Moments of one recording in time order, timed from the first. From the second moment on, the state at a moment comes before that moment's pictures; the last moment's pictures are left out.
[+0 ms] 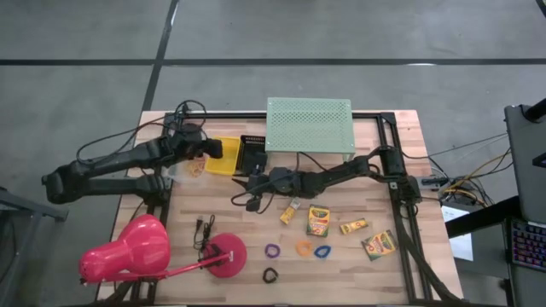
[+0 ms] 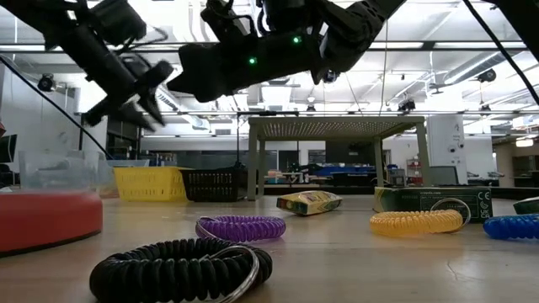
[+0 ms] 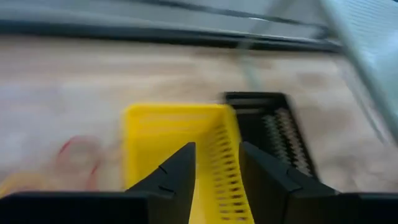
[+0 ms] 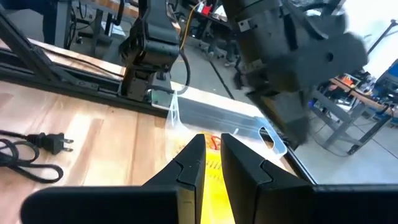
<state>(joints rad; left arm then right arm) 0.46 0.87 0.55 -0.38 -0.30 -0.76 0.05 2.11 1.34 0.64 0.29 -0.32</state>
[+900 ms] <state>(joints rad) -0.41 0.78 0.55 0.07 -0.66 -0.18 0.27 1.66 1.30 -0.17 0.29 -0.09</state>
